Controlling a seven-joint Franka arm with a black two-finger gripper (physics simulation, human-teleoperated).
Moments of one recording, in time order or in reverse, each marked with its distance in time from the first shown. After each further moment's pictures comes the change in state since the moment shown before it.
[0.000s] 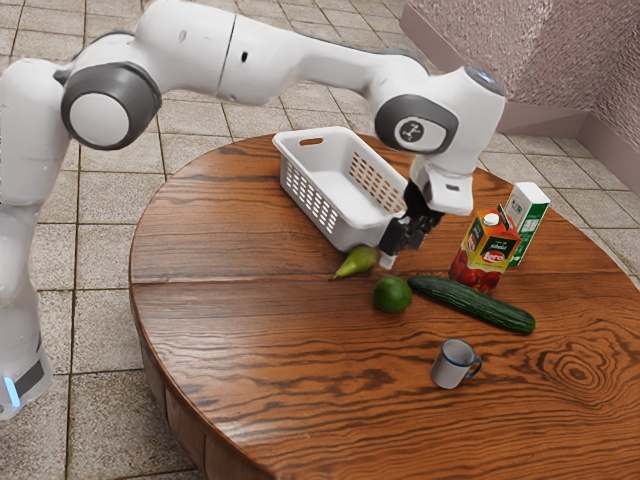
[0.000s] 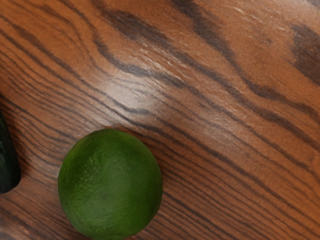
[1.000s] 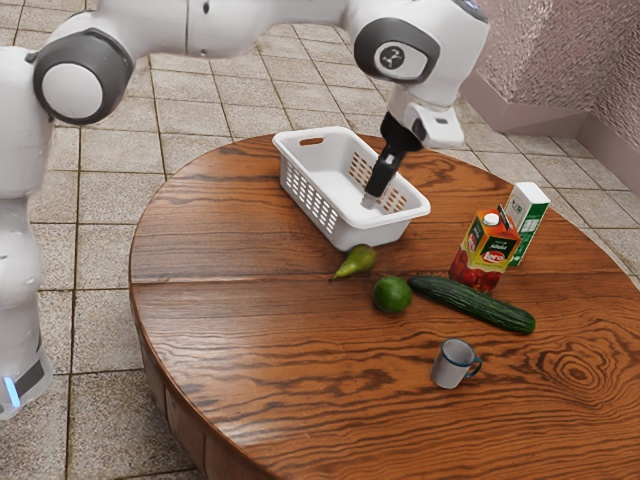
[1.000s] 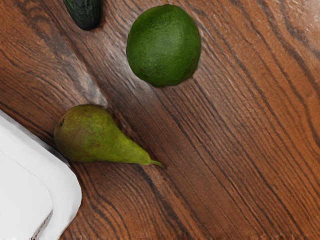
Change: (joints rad) arm 0.322 -0.145 -0.297 0.002 0.093 -0.204 -0.306
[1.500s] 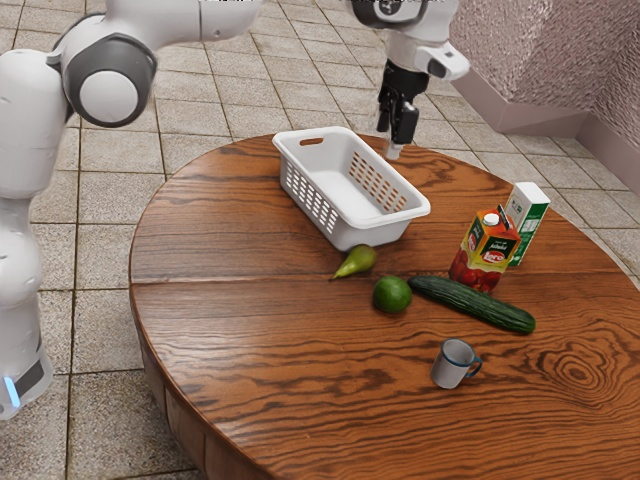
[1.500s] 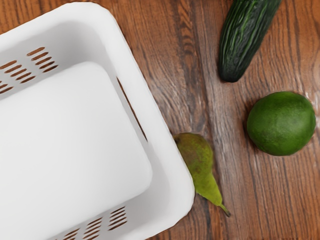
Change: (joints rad) arm -0.001 0.100 0.142 0.249 -0.061 -0.007 -0.276
